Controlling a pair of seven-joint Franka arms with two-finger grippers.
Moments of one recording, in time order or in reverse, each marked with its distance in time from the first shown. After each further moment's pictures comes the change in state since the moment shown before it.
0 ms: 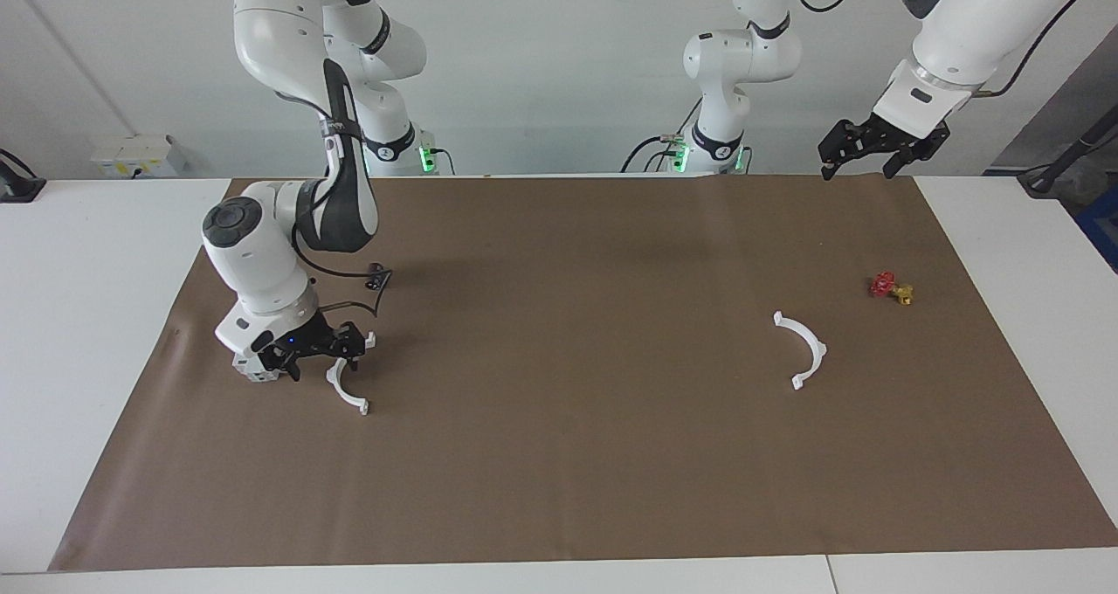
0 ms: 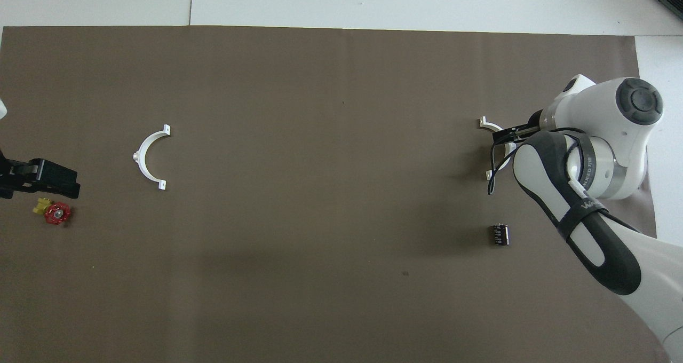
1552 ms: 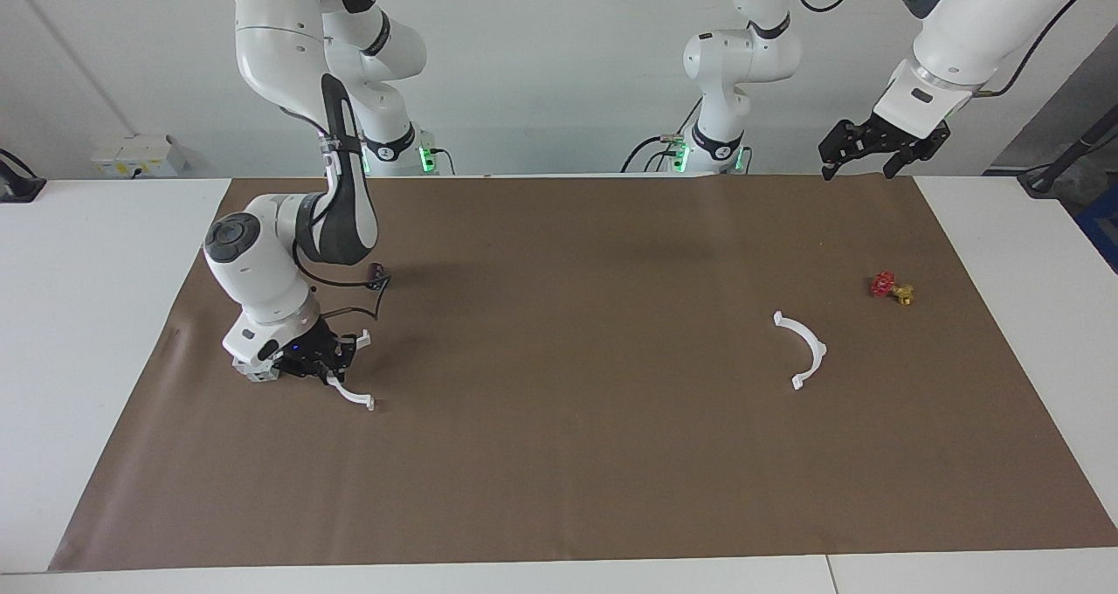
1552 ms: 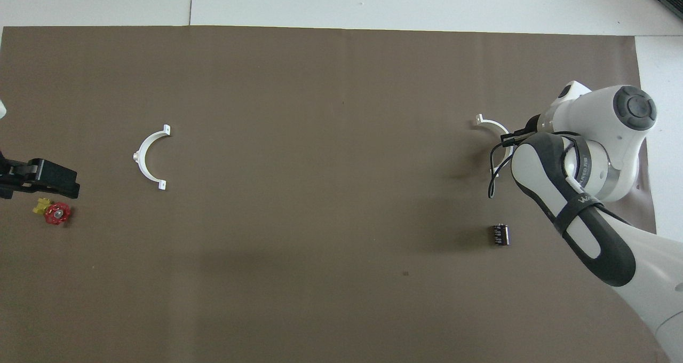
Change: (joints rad) left arm 0.000 0.000 0.001 0.000 0.000 0.000 -0.001; right arm 0.040 -0.004 -0.002 0.096 0.039 -0.124 0.133
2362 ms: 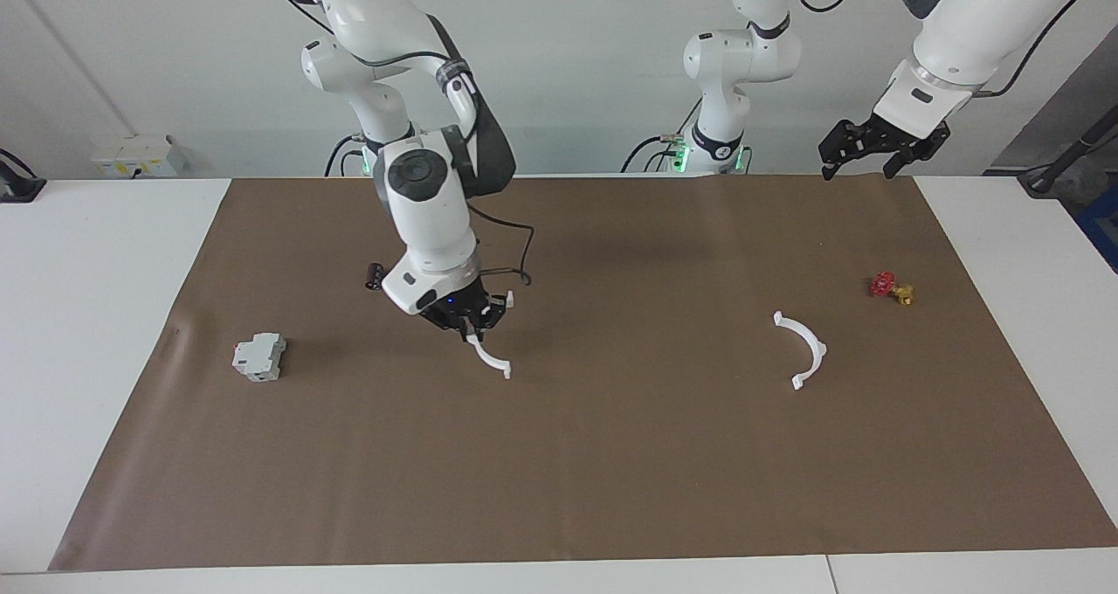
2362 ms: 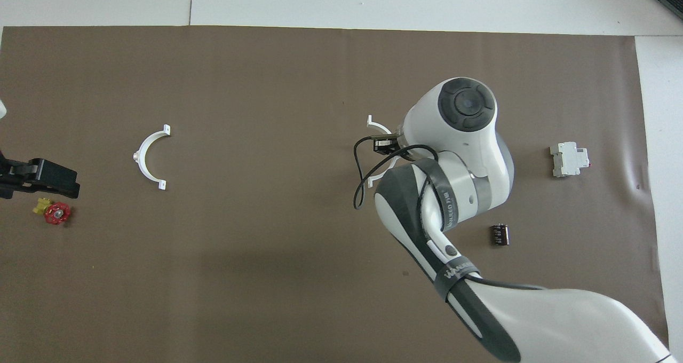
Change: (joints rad) left arm 0.000 0.000 0.000 -0.001 0.000 0.000 0.000; right arm 0.403 0.011 0.010 0.096 -0.051 -0.080 0.529
